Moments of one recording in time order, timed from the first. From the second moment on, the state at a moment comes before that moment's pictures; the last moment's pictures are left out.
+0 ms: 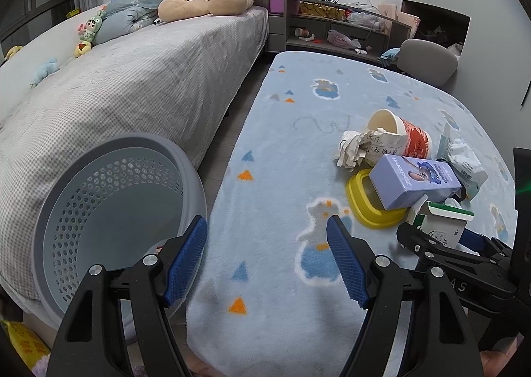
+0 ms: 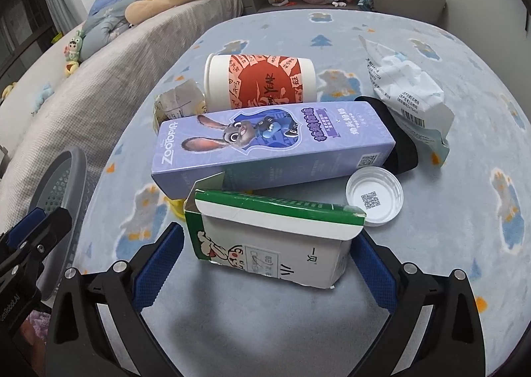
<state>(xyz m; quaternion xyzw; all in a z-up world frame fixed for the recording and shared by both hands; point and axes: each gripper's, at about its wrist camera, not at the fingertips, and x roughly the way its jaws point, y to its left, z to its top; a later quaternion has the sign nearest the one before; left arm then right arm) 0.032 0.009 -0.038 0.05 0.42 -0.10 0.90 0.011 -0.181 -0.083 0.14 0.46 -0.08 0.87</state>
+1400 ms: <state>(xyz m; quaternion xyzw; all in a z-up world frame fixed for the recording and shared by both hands) -0.005 -0.134 -0.037 0.07 0.44 -0.21 0.87 -0.086 -0.334 -0.010 0.18 0.43 -0.13 0.88</state>
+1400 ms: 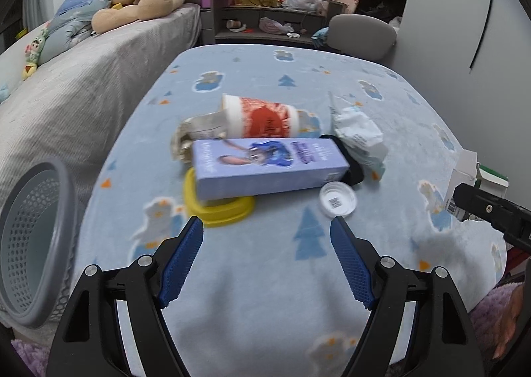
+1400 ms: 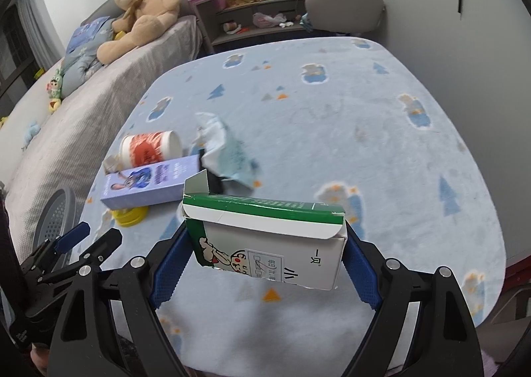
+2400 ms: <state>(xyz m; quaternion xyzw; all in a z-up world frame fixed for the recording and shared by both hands) 0.026 -0.234 -0.095 0.12 0.48 -0.21 0.84 -0.076 -0.393 -0.028 0.24 0.42 -0.14 0.86</state>
